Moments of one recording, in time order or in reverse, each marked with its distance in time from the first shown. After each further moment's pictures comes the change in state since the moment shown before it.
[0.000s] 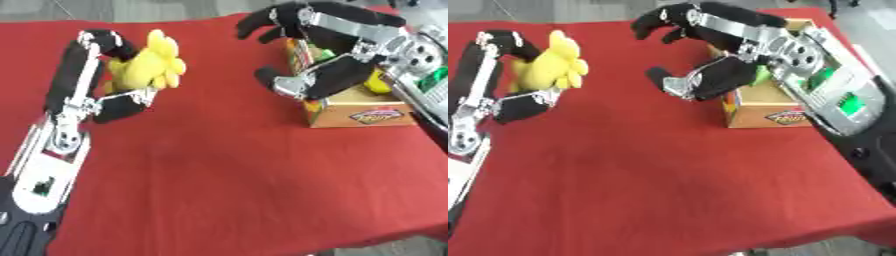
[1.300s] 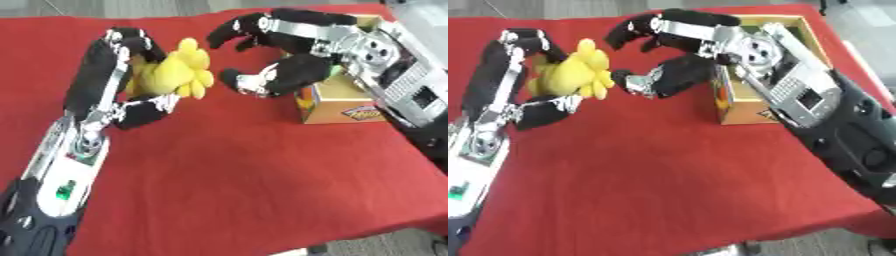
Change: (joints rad) left arm -0.026 -0.080 -0.050 0.009 -0.169 -0.077 0.069; right arm -0.023 0.035 0.034 0.000 0.053 0.187 0.016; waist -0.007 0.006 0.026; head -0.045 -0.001
